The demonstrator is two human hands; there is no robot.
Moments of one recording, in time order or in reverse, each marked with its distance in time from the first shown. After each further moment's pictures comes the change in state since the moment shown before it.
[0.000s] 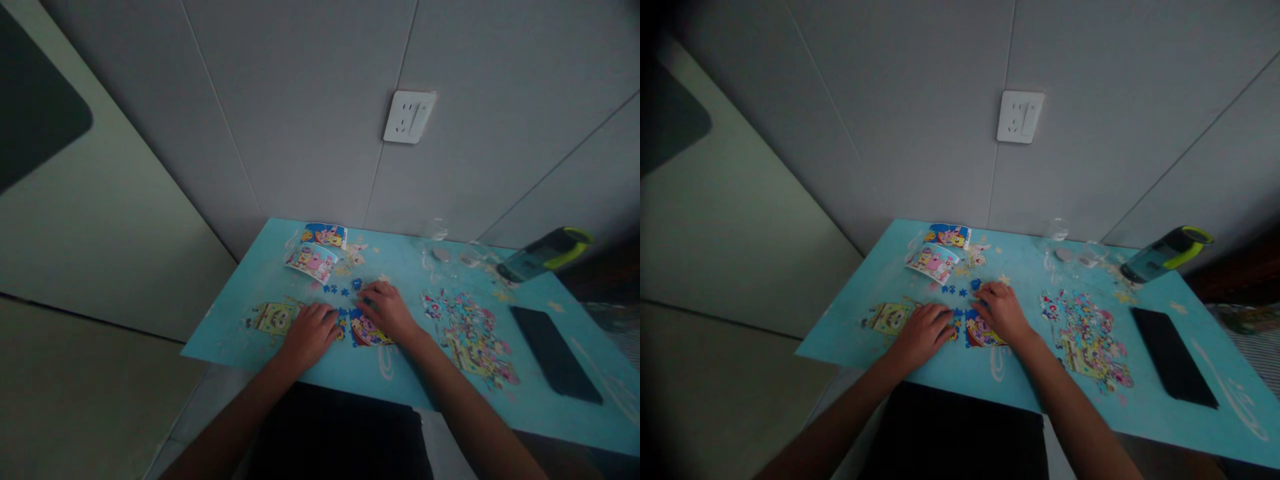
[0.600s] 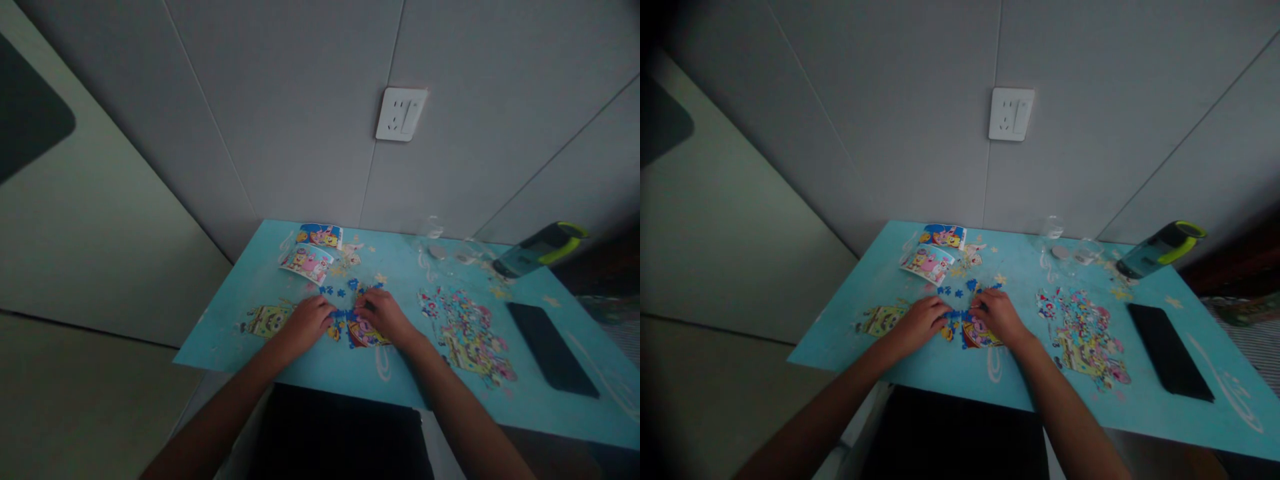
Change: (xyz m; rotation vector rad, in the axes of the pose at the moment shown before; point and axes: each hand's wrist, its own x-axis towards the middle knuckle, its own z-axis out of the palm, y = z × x) left_hand 0.026 -0.022 0.000 -0.172 -0.101 0.028; right_hand -0.003 0.006 0.009 0.239 -0.019 0.038
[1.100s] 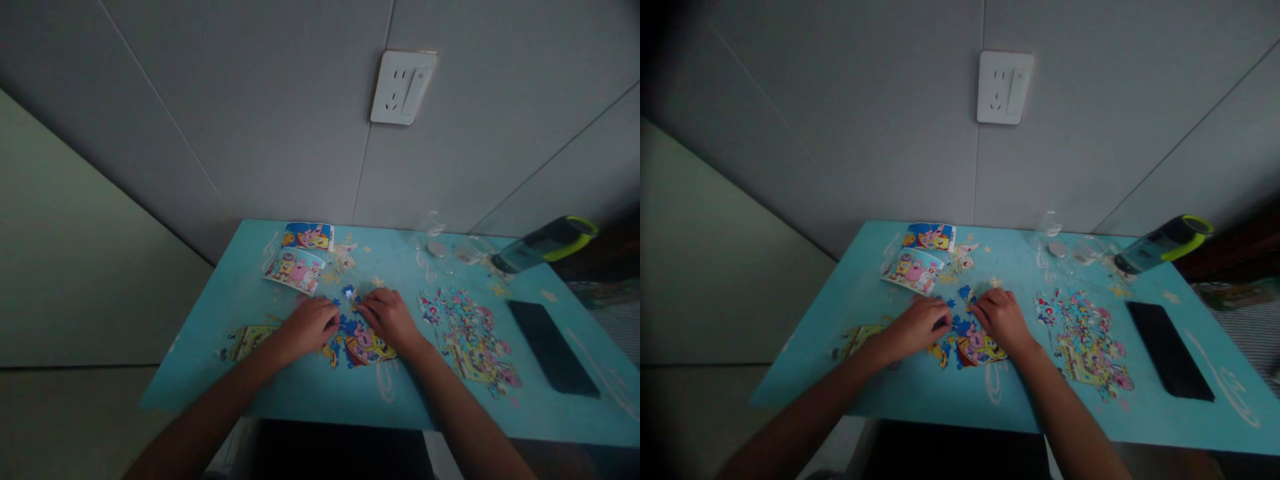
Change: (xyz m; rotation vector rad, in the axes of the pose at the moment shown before) left_hand 0.044 -0.006 -0.015 -0.117 -0.130 0.103; right_hand 0.001 0.000 -0.017 -0.303 0.011 0.052
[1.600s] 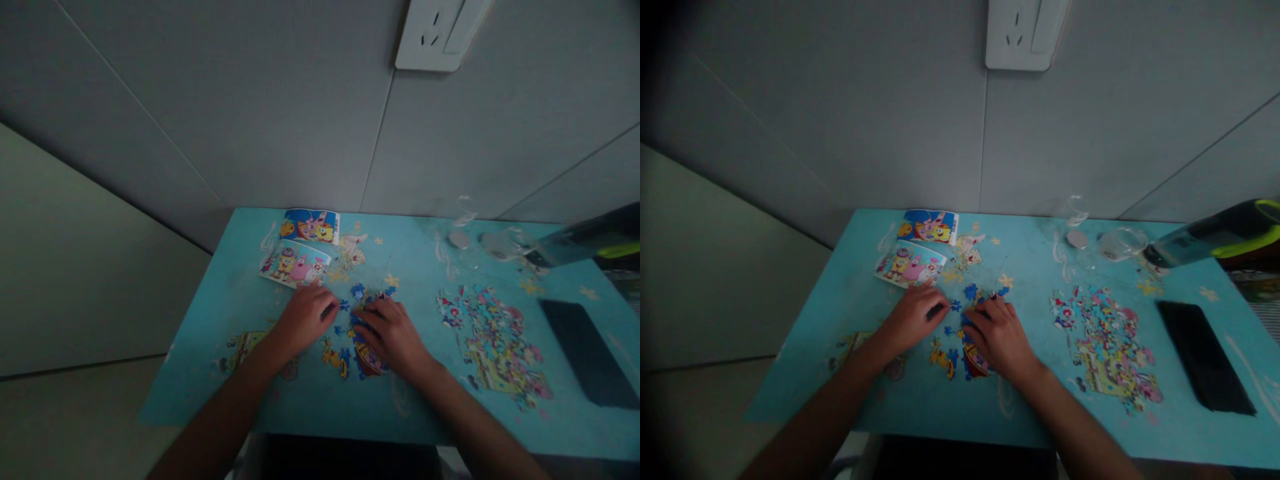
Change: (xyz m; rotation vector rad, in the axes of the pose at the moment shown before) left_hand 0.009 -0.030 -0.003 -0.035 0.134 -0.089; right_hand -0.004 -0.030 0.012 0.082 -0.124 0.066
